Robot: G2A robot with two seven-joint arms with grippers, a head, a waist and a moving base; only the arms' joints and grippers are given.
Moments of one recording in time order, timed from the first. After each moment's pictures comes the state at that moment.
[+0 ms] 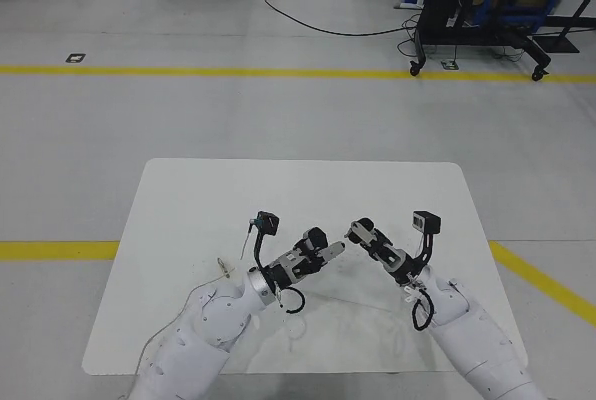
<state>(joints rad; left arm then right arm) 1.37 -1.26 -0.99 -1.64 0.38 -0.46 -0.28 -1.36 -1.14 1.14 -1.31 0.10 -1.00 0.30</state>
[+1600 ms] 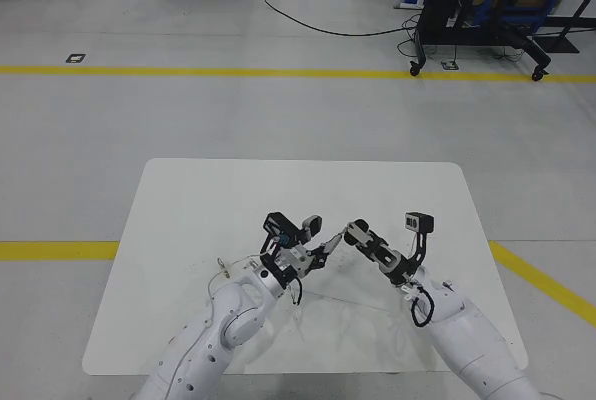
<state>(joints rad) 1.34 -1.28 -0.95 -1.62 1.15 -0.27 0.07 -1.33 -1.16 1.10 -1.25 0.25 -1.01 0.42</state>
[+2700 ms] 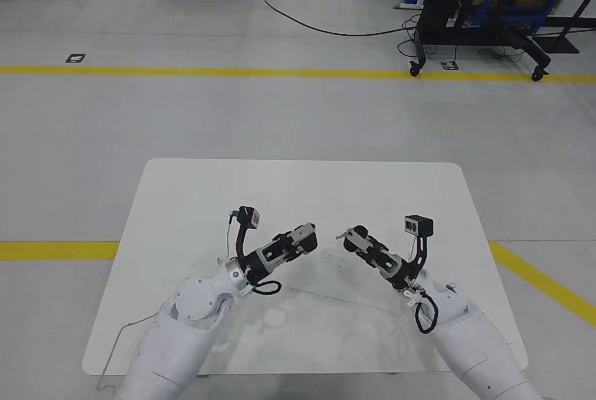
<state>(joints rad) 1.33 -1.27 -1.10 -1.50 -0.29 -0.40 -0.65 -1.36 -1.15 1.12 -1.28 0.28 -1.00 0.52</state>
